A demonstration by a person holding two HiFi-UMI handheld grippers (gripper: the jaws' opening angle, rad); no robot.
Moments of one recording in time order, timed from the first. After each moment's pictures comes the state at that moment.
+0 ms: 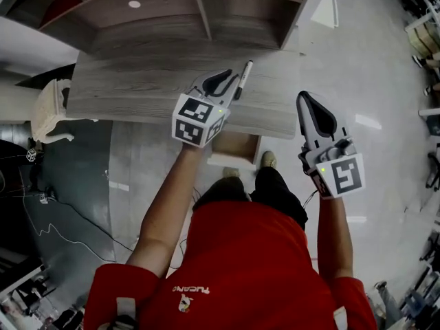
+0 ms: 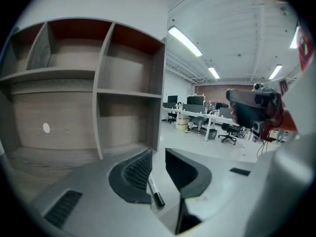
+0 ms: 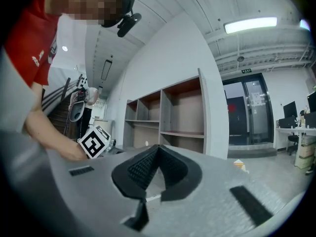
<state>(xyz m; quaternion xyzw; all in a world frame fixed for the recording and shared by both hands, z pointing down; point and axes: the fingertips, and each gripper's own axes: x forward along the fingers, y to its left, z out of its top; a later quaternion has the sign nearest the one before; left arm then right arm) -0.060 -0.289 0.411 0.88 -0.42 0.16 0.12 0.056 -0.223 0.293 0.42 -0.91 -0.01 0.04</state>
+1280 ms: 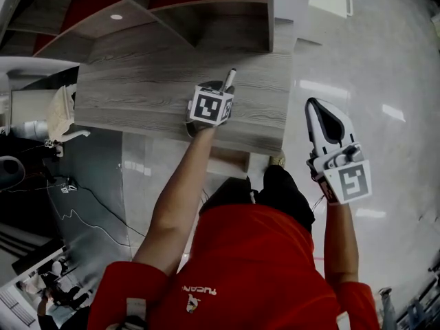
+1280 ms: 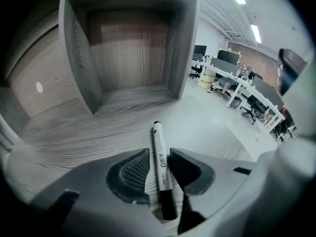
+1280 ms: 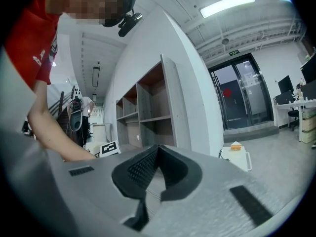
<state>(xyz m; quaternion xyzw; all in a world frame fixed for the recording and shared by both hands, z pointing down) -0.047 -0.355 0.589 0.73 -0.47 0.41 0.29 0.151 -0.310 0.365 0.41 -0.91 0.08 0.03</state>
